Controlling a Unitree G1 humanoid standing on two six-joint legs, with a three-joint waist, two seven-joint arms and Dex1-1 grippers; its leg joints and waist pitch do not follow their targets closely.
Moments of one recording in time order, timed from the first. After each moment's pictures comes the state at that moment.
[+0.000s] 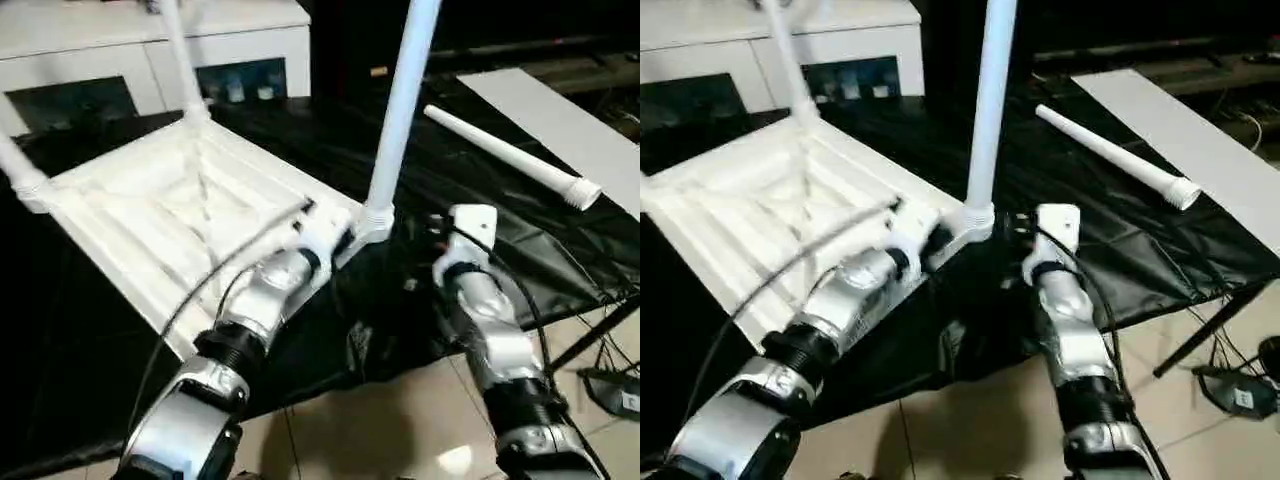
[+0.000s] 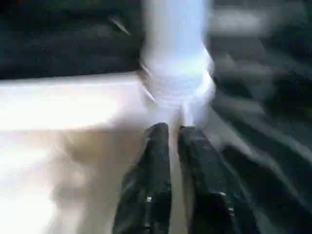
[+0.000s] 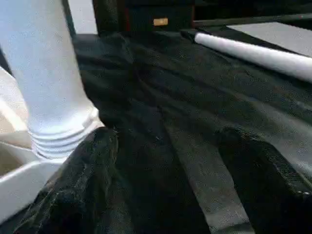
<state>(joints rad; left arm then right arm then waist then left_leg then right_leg) -0.72 0.02 -0.15 0.73 0.01 0.13 -0.32 -0.42 -0.09 -0.05 0.47 0.08 0.06 0.01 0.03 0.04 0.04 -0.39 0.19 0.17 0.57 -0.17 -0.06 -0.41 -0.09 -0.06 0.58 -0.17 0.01</state>
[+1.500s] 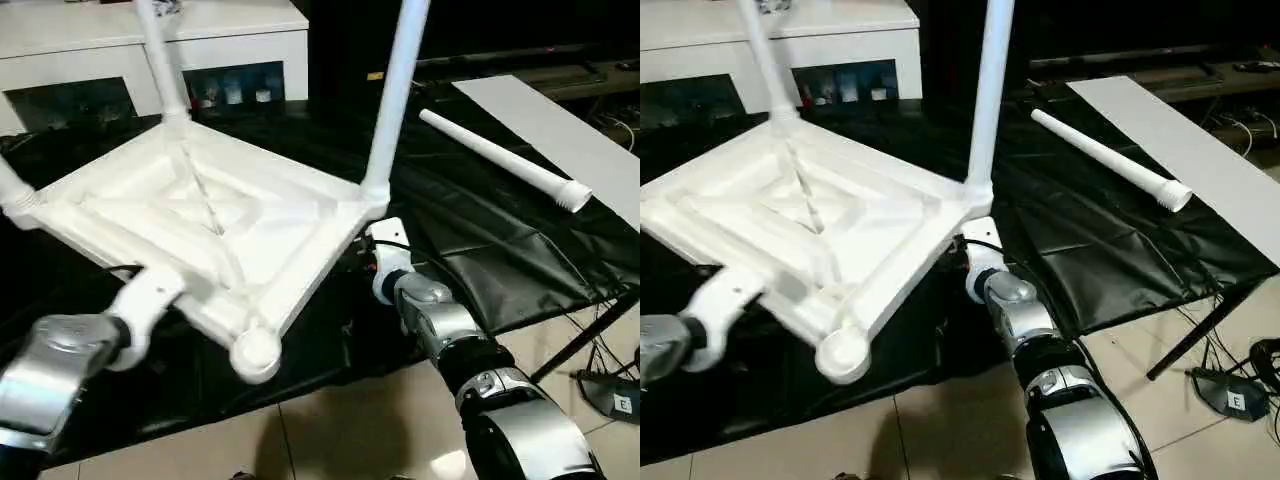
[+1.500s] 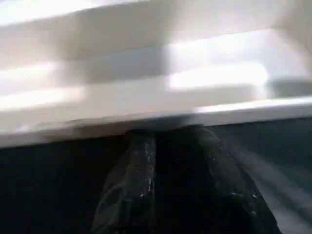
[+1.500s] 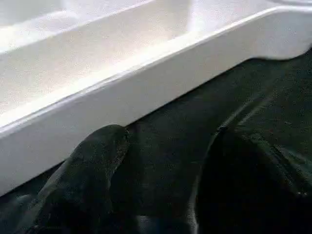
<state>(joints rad) -0.13 0.68 -0.10 -0.18 -0.05 0.86 -0.73 -0.70 0.00 0.06 0.99 0.02 0.08 0.32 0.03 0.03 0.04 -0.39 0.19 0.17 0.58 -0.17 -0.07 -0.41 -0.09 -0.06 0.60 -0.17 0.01</state>
